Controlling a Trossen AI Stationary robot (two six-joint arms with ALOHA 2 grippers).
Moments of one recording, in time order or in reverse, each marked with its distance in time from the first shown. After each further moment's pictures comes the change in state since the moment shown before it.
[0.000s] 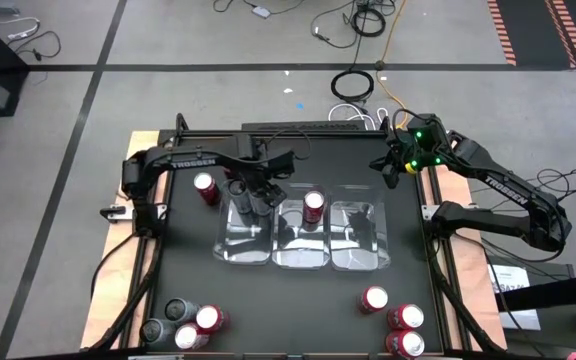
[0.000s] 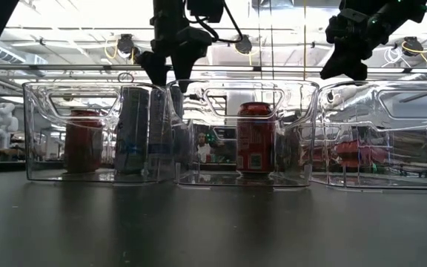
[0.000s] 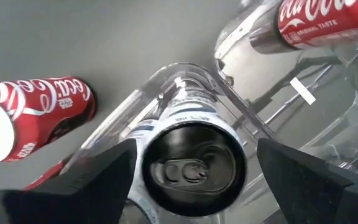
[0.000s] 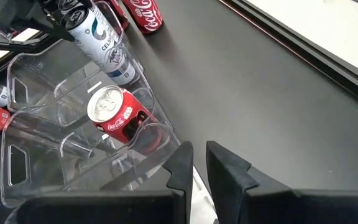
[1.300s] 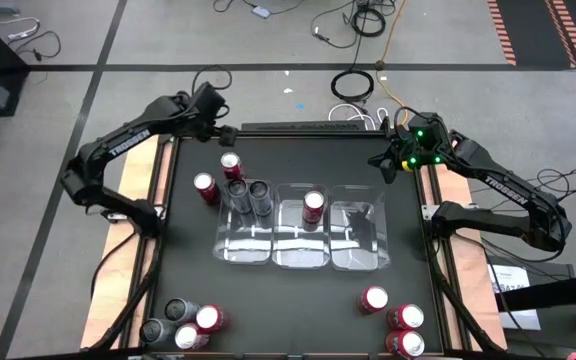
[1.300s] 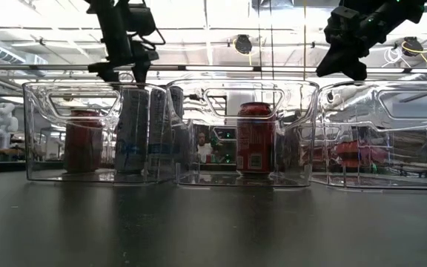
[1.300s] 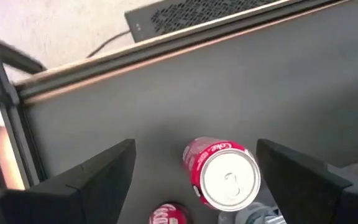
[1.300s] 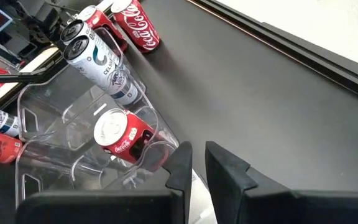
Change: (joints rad) left arm 0.560 -0.452 -0.425 0.297 -0.034 0.101; right arm 0.000 0.000 0.000 0.054 0.008 0.133
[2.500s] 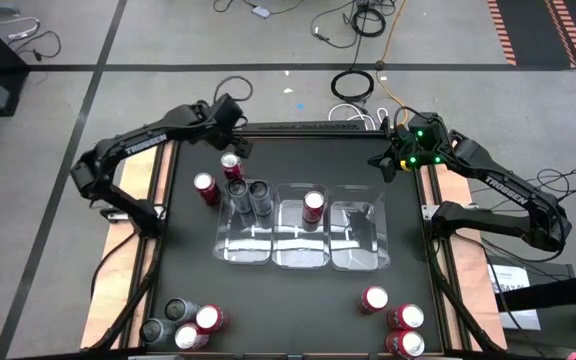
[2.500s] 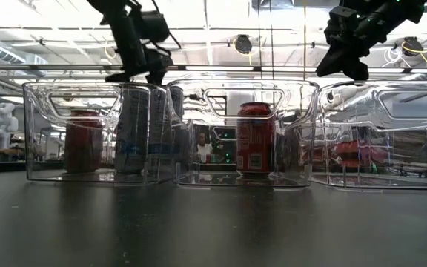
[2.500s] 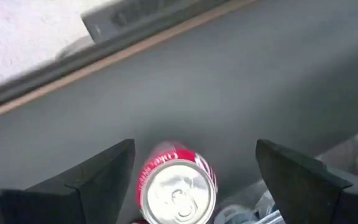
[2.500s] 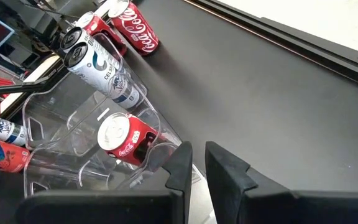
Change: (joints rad) left arm -0.109 0.089 -0.040 0.132 0.044 0.037; right arm 0.000 0.000 0.000 0.000 0.000 0.062
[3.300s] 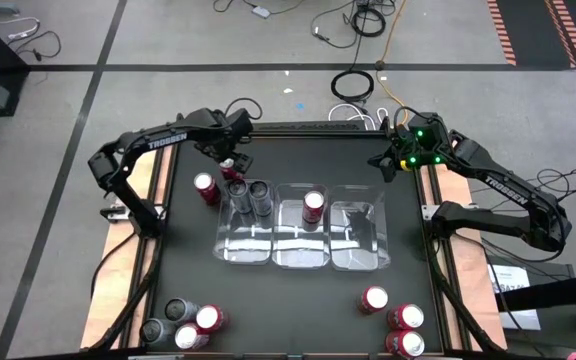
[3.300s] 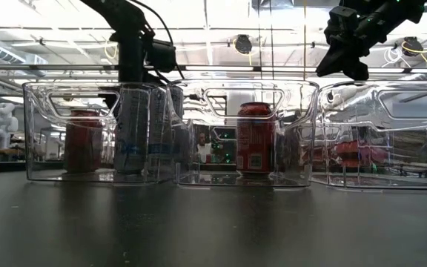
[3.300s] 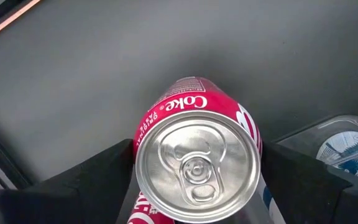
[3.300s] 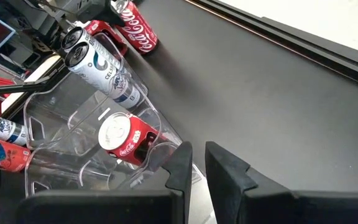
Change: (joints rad) left arm -0.013 0.153 0.000 -0.188 0.007 0.021; right arm 0.000 0.000 0.000 0.000 -0.003 0.000
